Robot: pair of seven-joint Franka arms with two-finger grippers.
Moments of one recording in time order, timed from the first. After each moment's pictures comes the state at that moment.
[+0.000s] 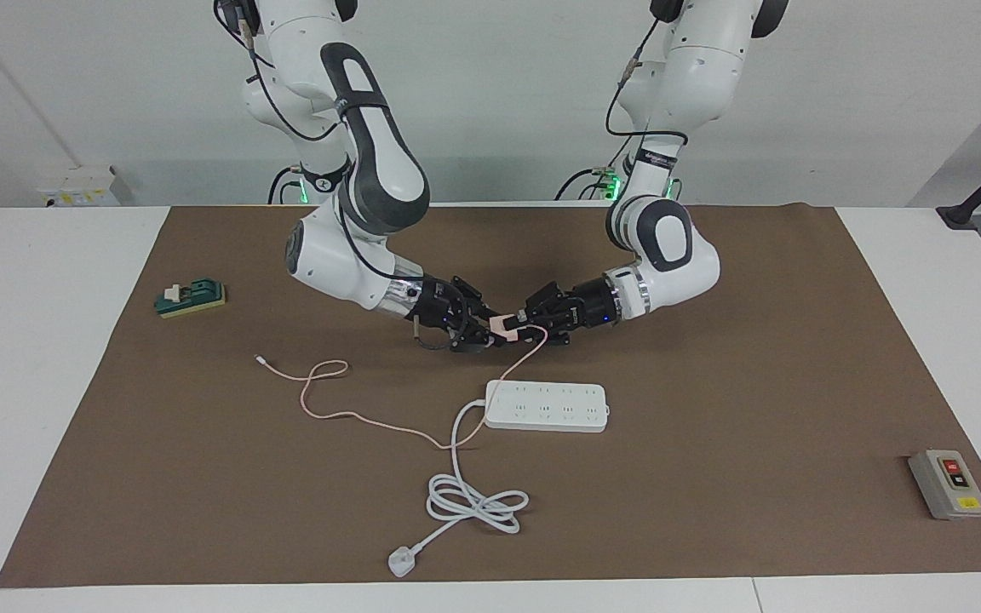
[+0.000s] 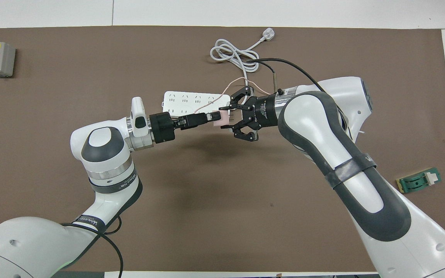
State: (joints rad) left arm -0.32 0.29 -0.09 -2.08 -1.86 2.11 1.01; right arm 0.47 0.33 -0.11 -1.84 1.16 2.18 1.11
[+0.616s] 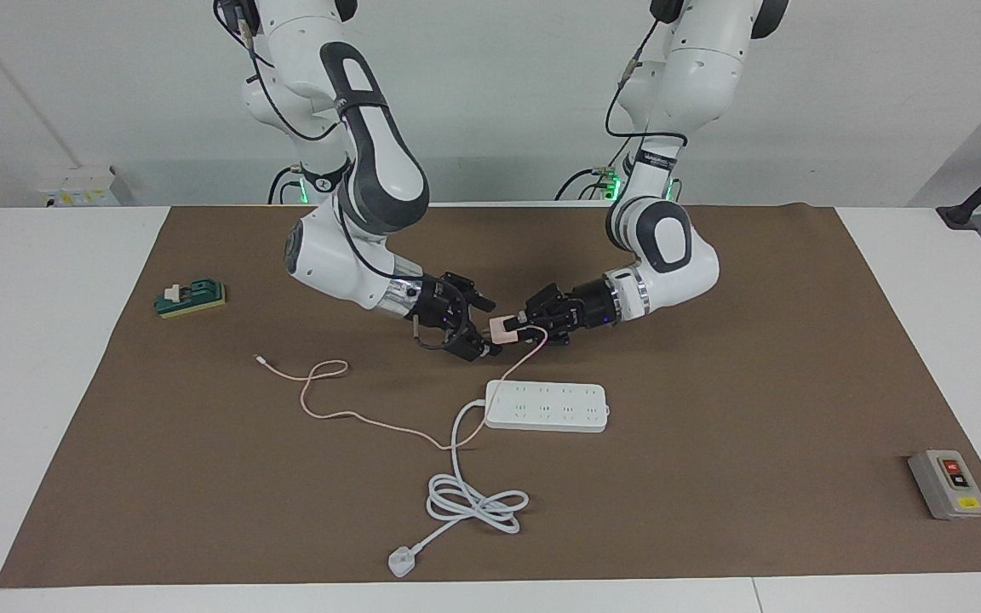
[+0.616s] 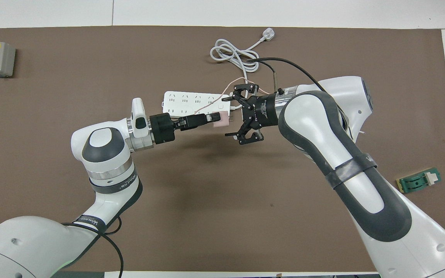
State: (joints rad) left arm -0.32 0.29 -0.09 -2.08 -1.86 2.12 1.01; right arm 0.47 0.33 -0.11 -1.83 1.14 2.18 1.11
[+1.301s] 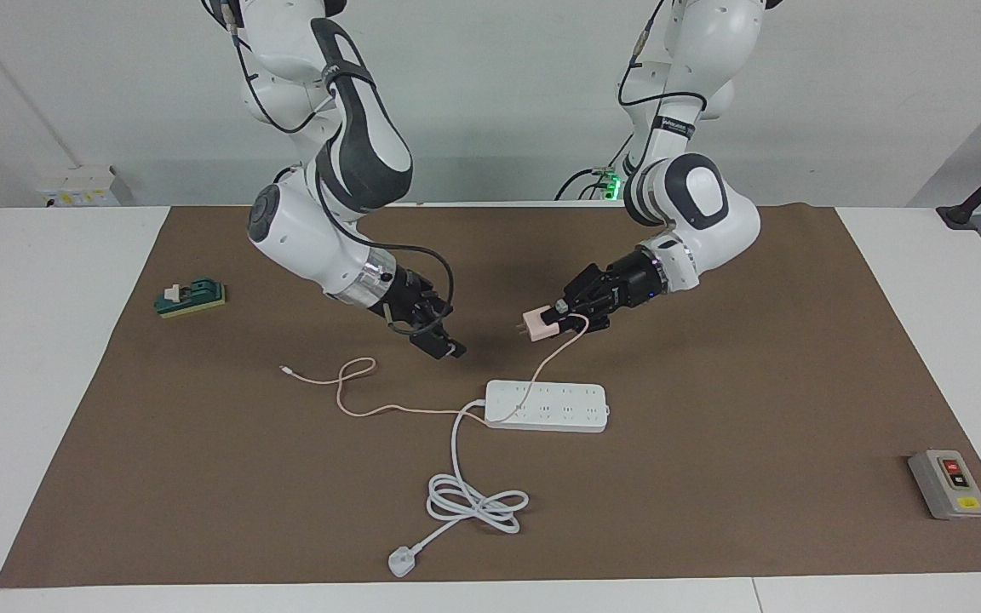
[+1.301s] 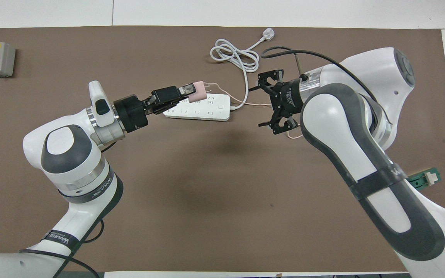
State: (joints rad) left arm -0.29 0.09 -0.08 -2.07 -1.82 2.34 0.74; right arm 0.38 0.27 -0.12 -1.75 0.72 2.09 1.15
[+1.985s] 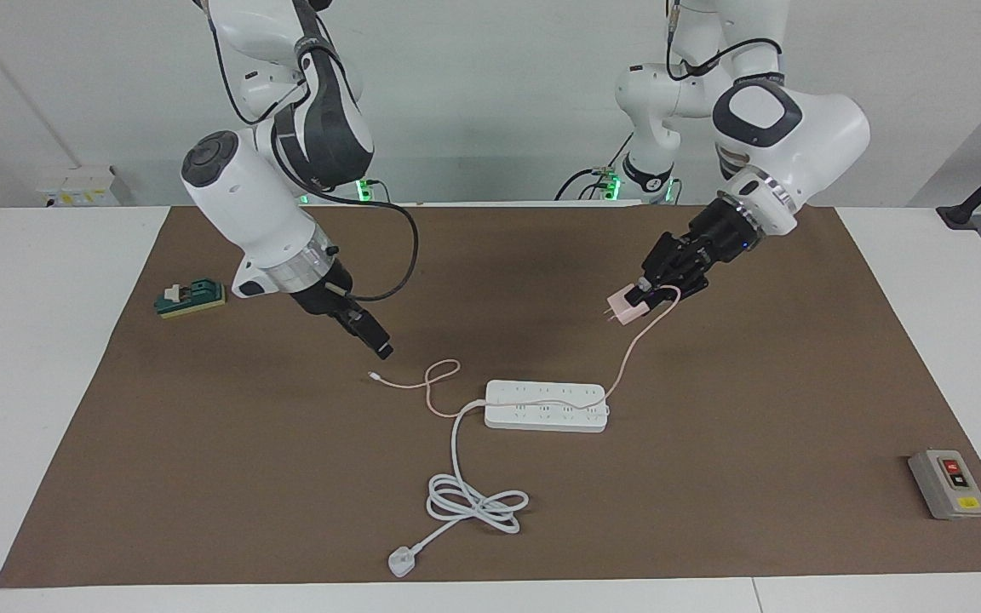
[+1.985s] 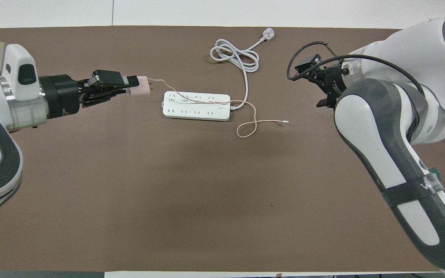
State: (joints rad) left arm -0.14 -0.06 -0.06 -1.94 -0.89 2.20 0.01; right arm 0.28 0.23 -0.12 -1.67 0.32 2.04 0.74
